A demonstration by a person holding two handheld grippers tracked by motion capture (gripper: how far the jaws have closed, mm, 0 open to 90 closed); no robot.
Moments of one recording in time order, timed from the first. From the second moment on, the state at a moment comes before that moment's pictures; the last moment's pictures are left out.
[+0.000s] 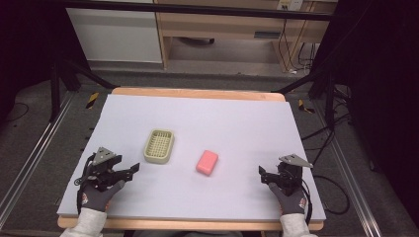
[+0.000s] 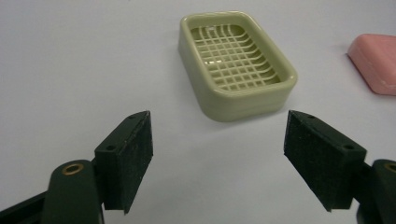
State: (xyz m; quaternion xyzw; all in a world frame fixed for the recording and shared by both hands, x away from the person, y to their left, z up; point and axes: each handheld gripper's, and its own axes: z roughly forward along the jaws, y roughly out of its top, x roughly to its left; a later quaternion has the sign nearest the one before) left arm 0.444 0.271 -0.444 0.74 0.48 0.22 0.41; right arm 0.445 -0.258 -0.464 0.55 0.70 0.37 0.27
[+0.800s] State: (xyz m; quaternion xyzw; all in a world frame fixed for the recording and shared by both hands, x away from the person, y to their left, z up) left arm 0.454 0.217 -0.413 0.77 0.43 0.21 0.42; right arm 0.442 -0.261 -0.463 0.55 0.69 0.37 0.27
